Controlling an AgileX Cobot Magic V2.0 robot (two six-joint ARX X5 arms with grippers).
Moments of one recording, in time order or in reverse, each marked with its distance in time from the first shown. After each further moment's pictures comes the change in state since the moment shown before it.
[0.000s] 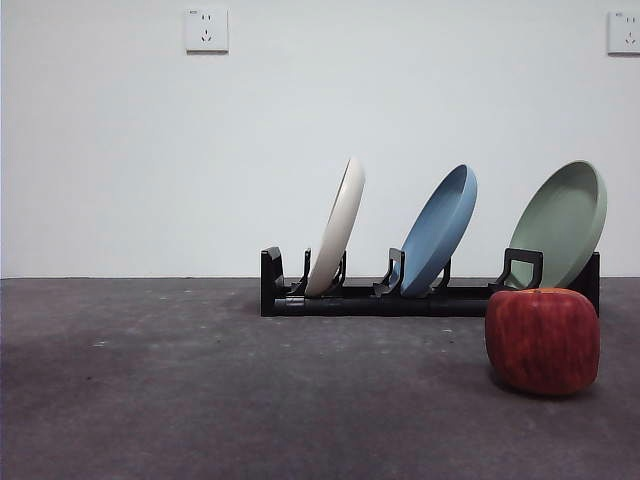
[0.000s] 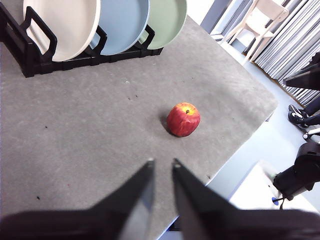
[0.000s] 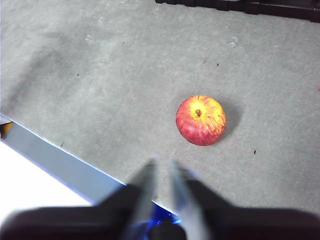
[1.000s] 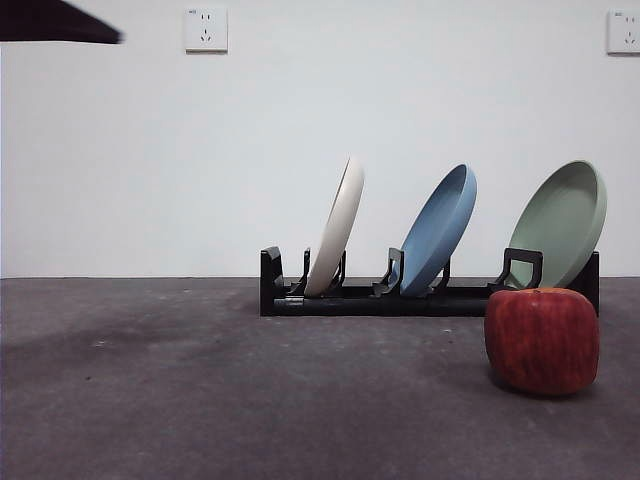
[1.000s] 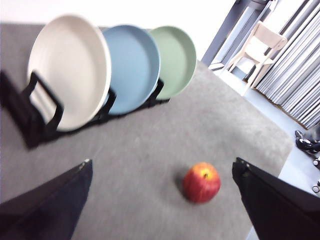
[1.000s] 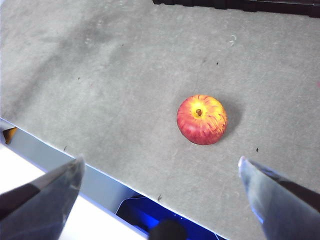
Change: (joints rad) left arm -0.241 0.349 0.058 0.583 -0.204 -0.229; right arm 0.000 0.000 0.000 0.002 -0.002 0.038
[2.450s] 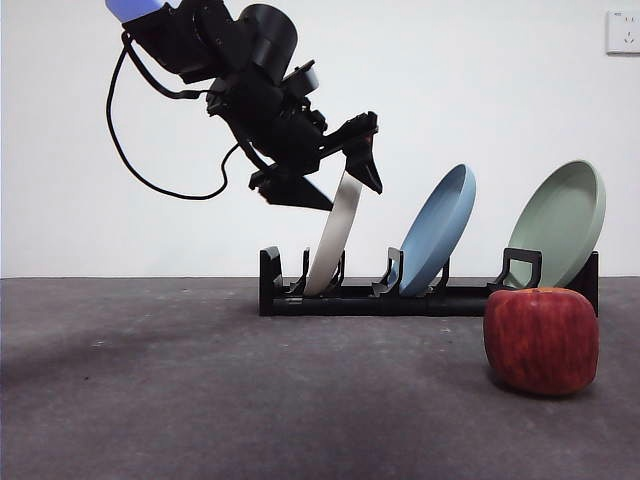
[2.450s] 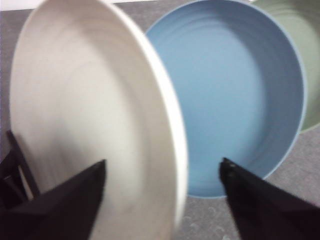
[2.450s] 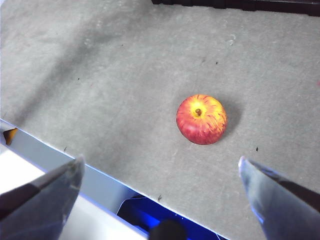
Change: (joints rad) left arm -0.276 1.078 0.737 0.220 -0.455 0.005; right arm 0.000 0.000 0.000 0.000 0.000 0.003
